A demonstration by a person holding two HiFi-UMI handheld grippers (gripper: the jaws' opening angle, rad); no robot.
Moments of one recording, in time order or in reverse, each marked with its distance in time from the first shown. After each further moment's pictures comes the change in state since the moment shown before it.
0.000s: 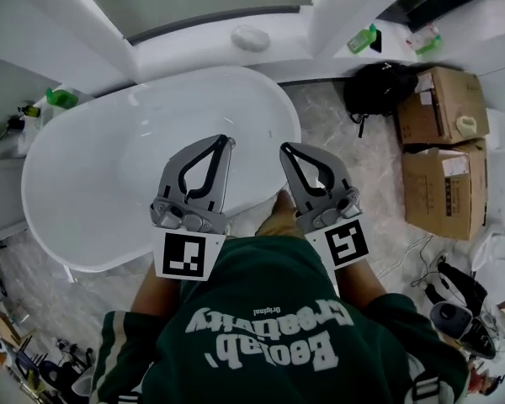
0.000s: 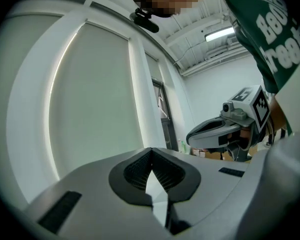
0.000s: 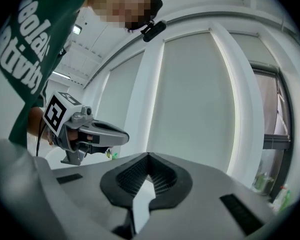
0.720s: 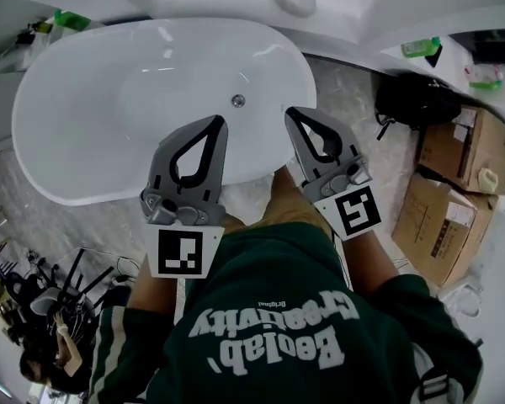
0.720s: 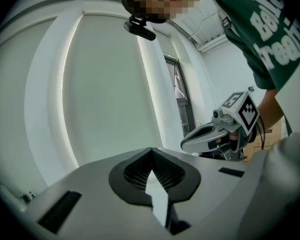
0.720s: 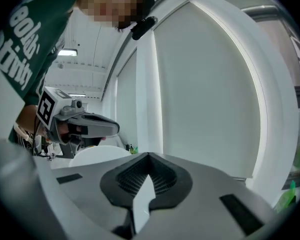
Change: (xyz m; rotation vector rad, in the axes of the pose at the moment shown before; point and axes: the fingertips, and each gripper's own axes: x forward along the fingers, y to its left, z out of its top) left arm 0.051 -0.006 -0.055 -0.037 0.223 0.248; right arm 0.060 -0.055 -0.096 0.163 0.046 0.327
